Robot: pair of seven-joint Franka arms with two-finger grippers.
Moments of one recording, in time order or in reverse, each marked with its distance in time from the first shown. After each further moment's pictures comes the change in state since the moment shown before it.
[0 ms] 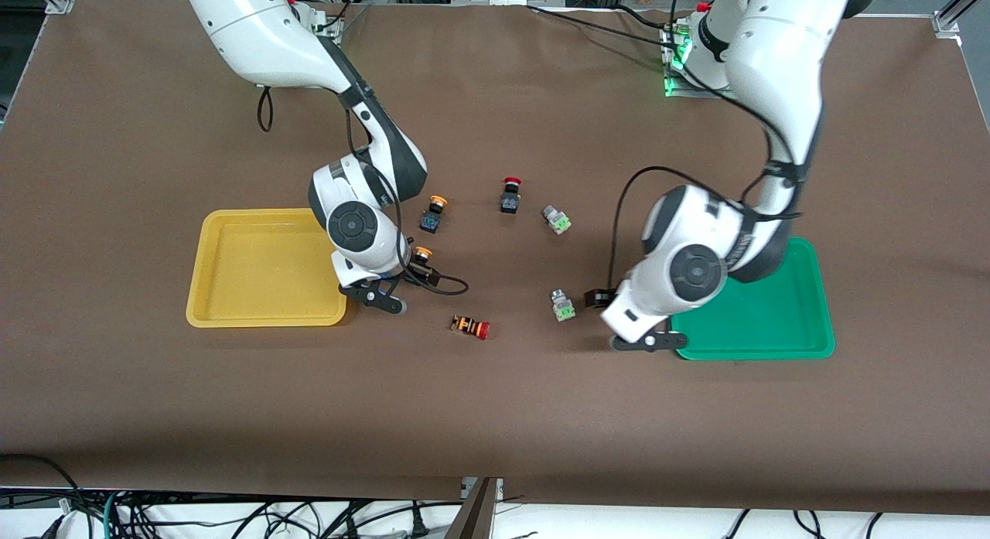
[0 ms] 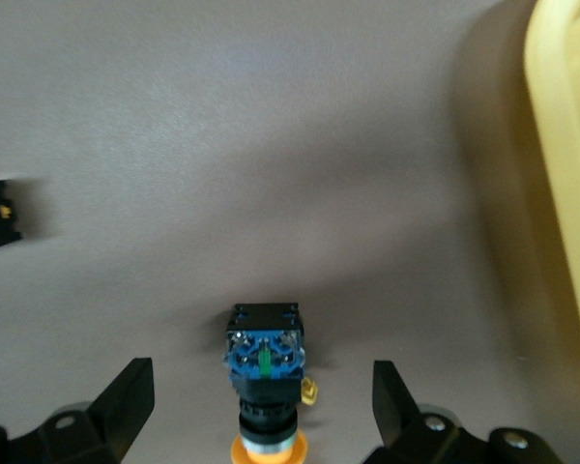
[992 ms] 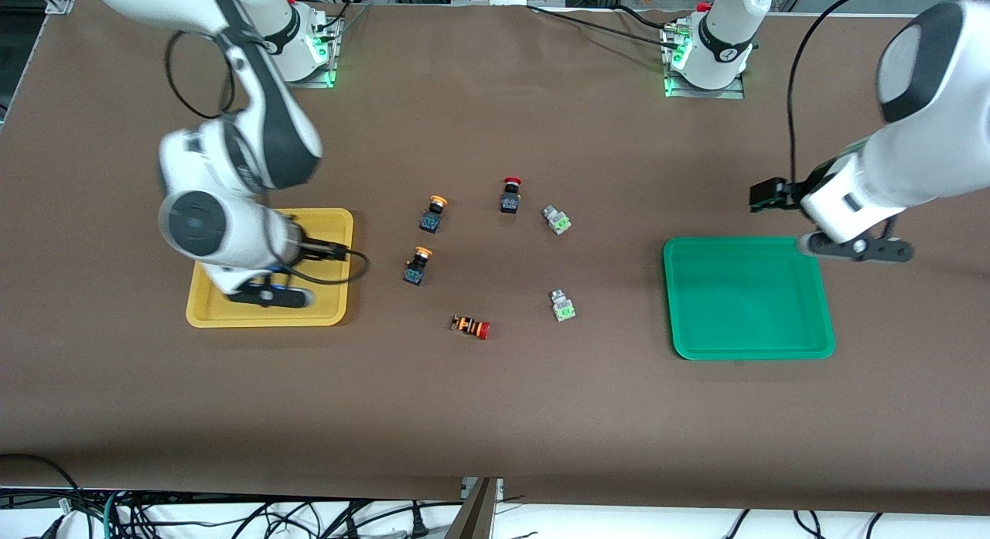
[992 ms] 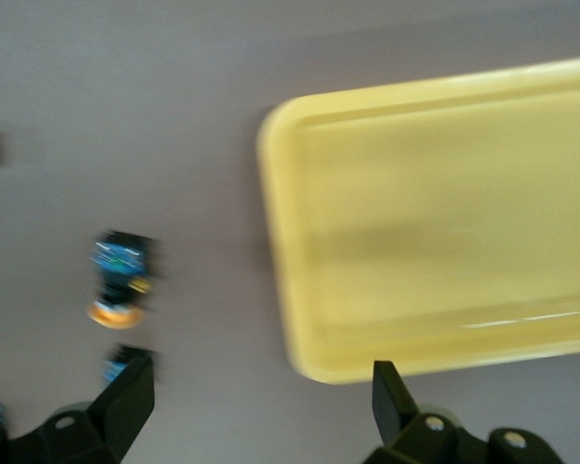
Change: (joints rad) left arm 0.268 -0.505 0.010 -0.127 0.042 -0.566 0.435; right arm -0.163 -0.183 0.020 0.077 -0.013 -0.406 -0.317
